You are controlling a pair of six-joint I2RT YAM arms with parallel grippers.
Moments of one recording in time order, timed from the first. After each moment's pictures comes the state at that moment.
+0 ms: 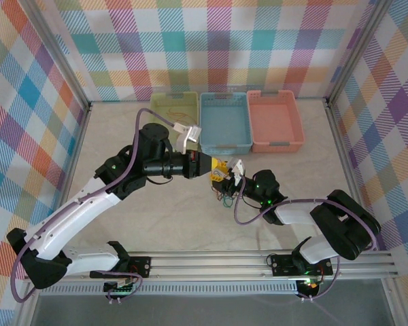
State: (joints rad) left arm -0.81 1.18 1.32 -0.52 0.45 -0.67; right arm 0.69 1.45 0.39 1.04 -0.34 -0.01
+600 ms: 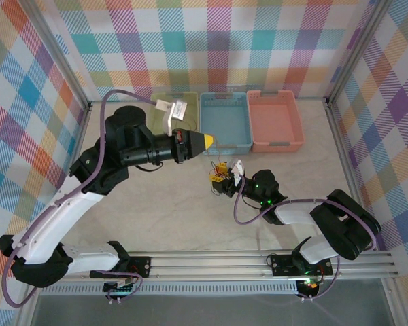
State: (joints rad) left arm -0.81 1.20 1.62 -0.61 0.40 -0.68; right arm 0.69 1.45 0.39 1.02 -0.34 -0.01
